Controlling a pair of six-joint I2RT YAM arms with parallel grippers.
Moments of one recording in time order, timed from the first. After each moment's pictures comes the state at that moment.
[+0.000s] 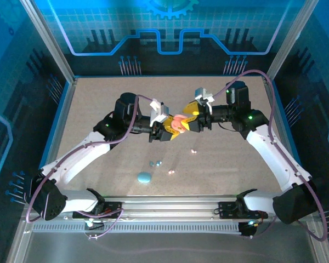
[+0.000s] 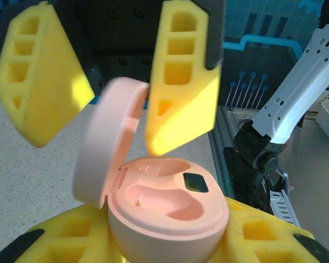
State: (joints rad) left arm -0.56 1.30 1.10 -0.14 0.92 0.18; right arm 0.34 1.25 1.21 -0.45 -1.04 -0.27
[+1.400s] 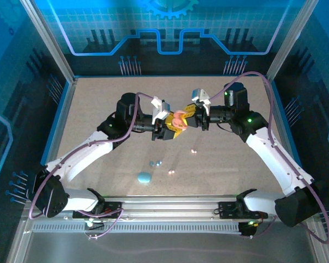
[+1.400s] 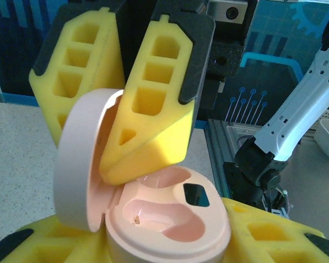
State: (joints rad) left arm -0.57 1.33 1.07 0.01 0.92 0.07; right arm 0.39 1.23 1.21 -0.42 -0.91 -0.30
